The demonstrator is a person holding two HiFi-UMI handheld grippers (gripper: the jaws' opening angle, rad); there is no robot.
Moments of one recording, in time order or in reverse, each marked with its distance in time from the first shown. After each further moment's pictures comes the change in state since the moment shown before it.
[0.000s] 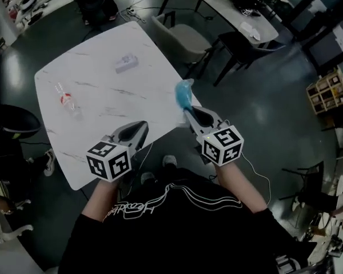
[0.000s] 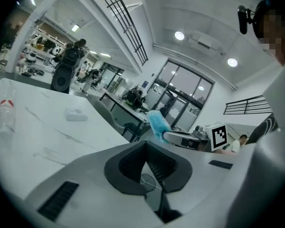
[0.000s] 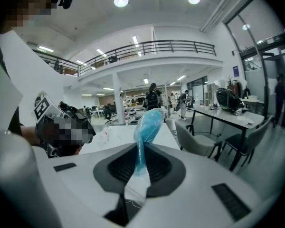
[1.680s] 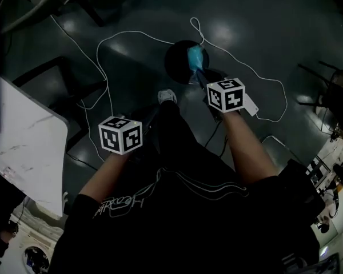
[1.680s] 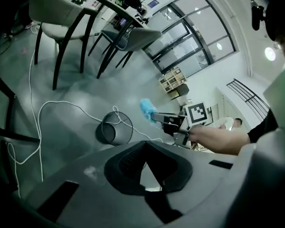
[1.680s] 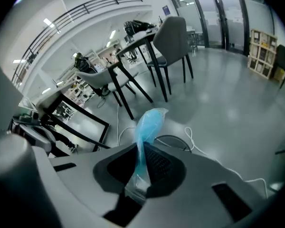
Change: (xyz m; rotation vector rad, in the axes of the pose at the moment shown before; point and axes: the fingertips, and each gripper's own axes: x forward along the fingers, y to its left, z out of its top) left arm 0.421 -0.133 -0.345 -0.186 0.857 -0.162; right arm -0.163 -0.430 -0.451 0.650 0.477 -0.325
